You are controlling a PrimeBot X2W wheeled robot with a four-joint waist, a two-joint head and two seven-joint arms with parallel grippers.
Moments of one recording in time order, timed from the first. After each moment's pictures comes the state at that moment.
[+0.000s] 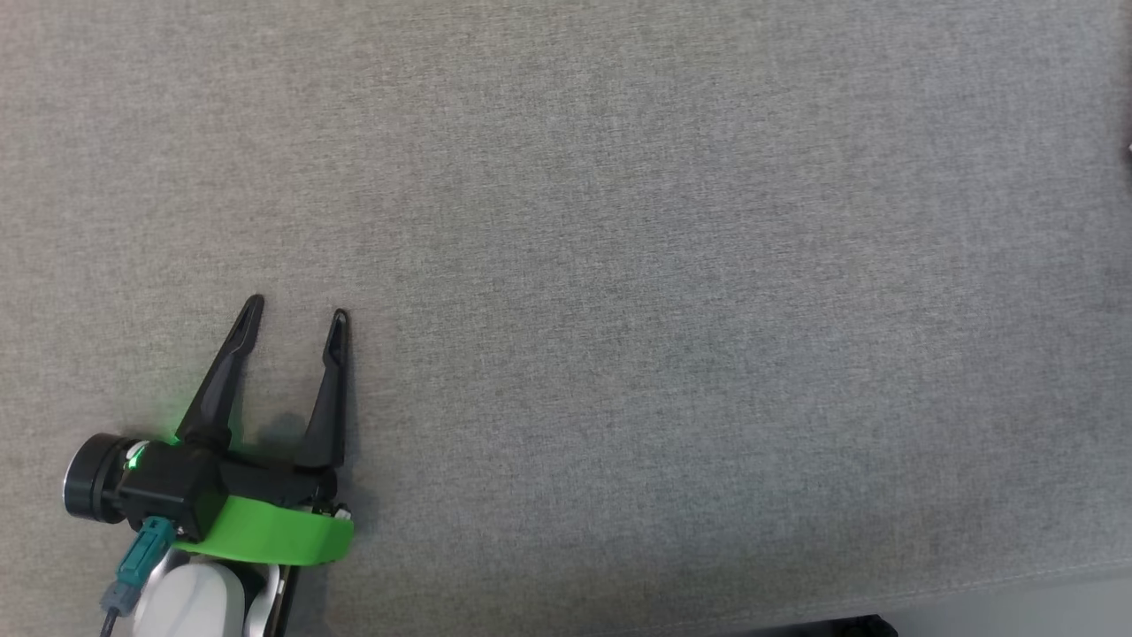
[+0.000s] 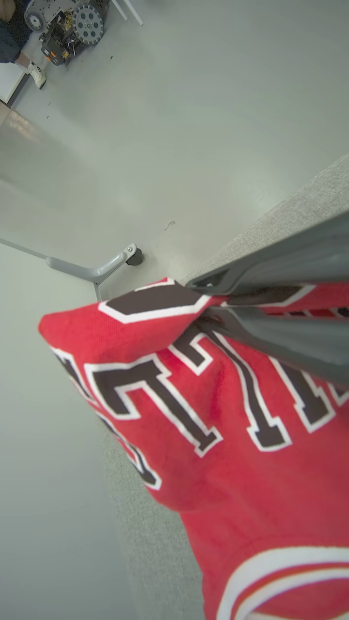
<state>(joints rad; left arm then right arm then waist) -0.12 0.17 -0.12 0.03 -0.18 -0.13 -0.27 -0.93 -0.51 -0.59 0.61 -0.02 0.13 0.28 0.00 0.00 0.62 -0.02</state>
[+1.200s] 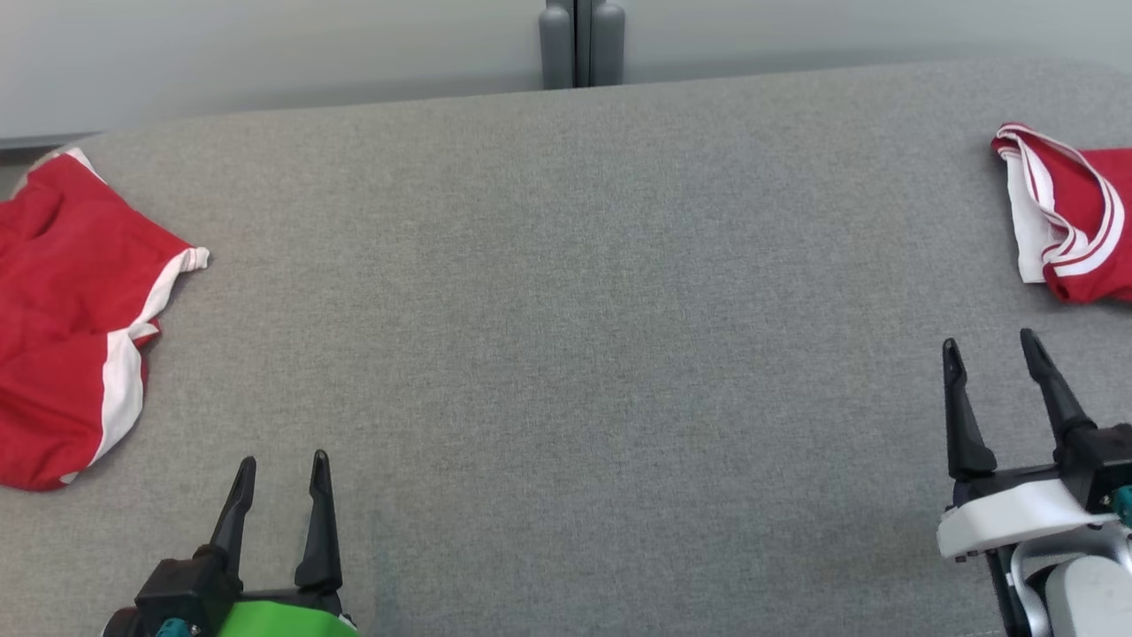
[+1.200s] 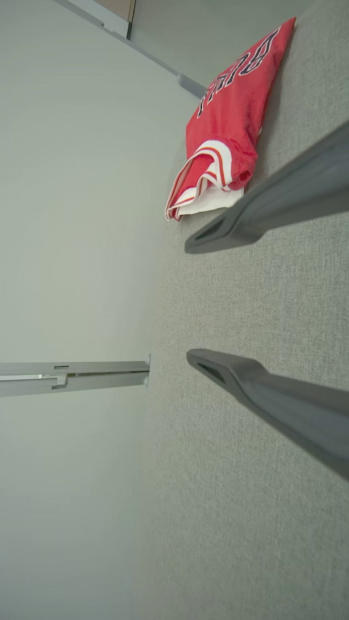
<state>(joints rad) 0.07 0.05 -0.01 0.14 -0.22 -0.11 -0.26 -0.05 -0.16 -0.11 0.12 0.04 0.13 -0.26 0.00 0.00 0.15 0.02</state>
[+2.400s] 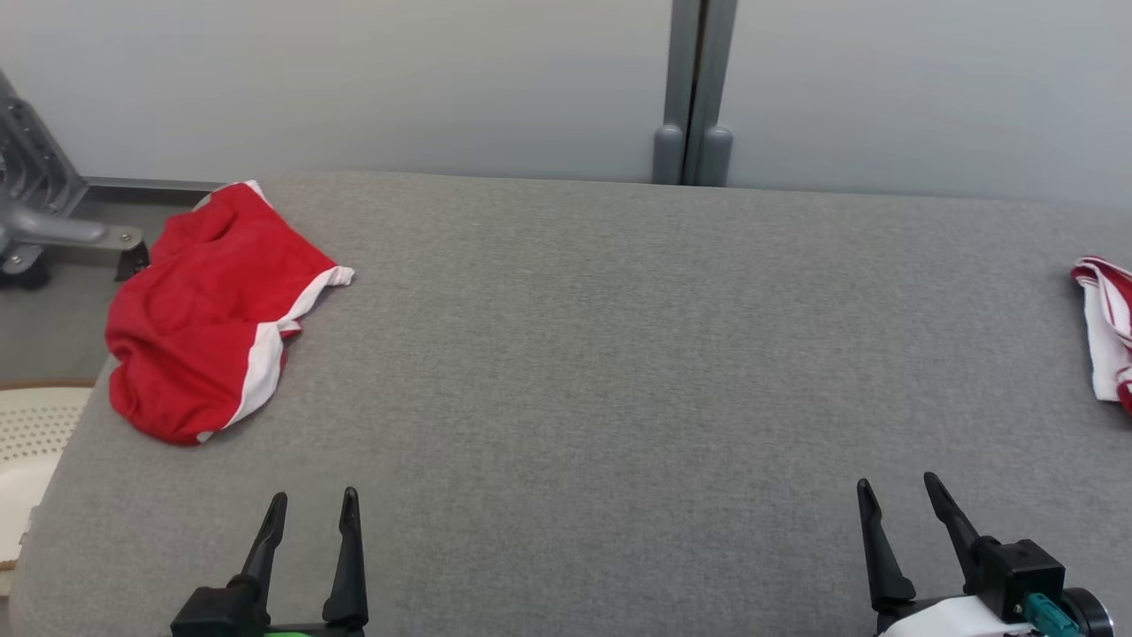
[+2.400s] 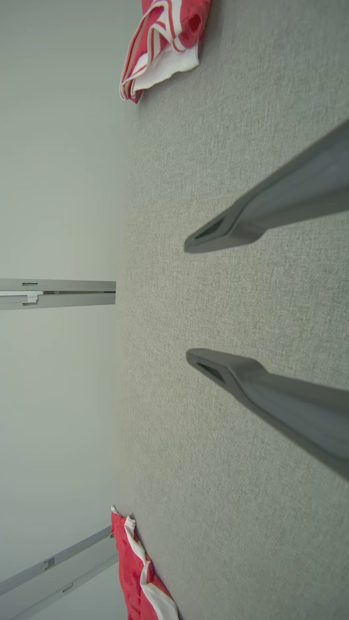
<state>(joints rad) 0.12 0.05 -0.06 0.15 -0.22 -0.09 -0.26 0.14 -0.05 -0.02 0.17 0.08 0.13 -0.26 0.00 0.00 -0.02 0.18</state>
